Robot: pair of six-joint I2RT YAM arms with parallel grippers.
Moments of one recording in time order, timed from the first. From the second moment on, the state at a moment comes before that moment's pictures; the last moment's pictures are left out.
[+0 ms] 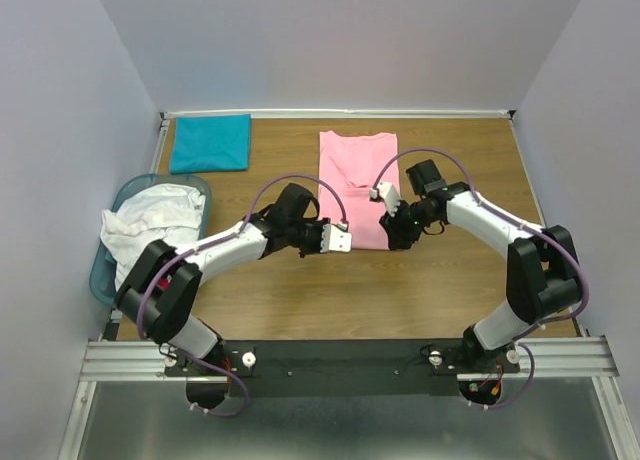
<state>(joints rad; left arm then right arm) -0.64 1.48 0.86 -0.17 0.64 0.90 0.33 1.59 1.05 -0.65 -0.49 -0.60</state>
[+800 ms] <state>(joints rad) -0.67 1.71 0.90 -0.13 0.44 1.03 0.41 1.60 0.89 -0.45 -0.27 -0.79</state>
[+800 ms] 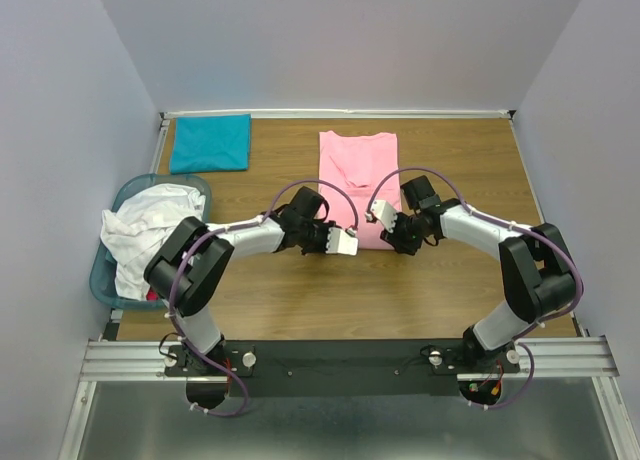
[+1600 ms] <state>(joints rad) -0.57 1.76 1.27 -0.48 0.49 1.05 0.40 1.53 1.02 -0.50 -0.25 -0.73</state>
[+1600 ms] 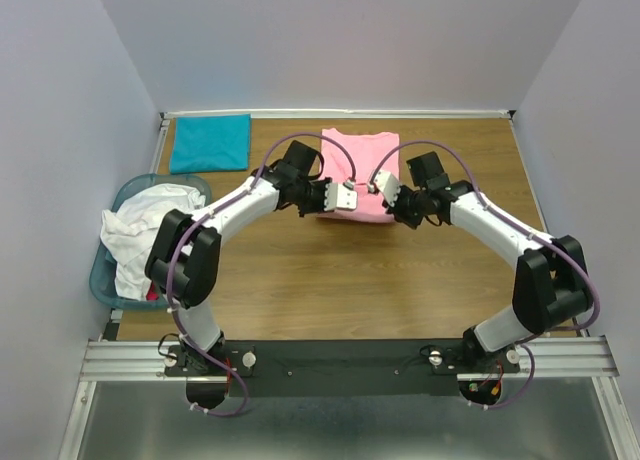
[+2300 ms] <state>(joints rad) -0.73 1.37 1.11 -0.84 0.76 1.04 0.43 1.01 0.96 -0.95 -0.39 -0.77</state>
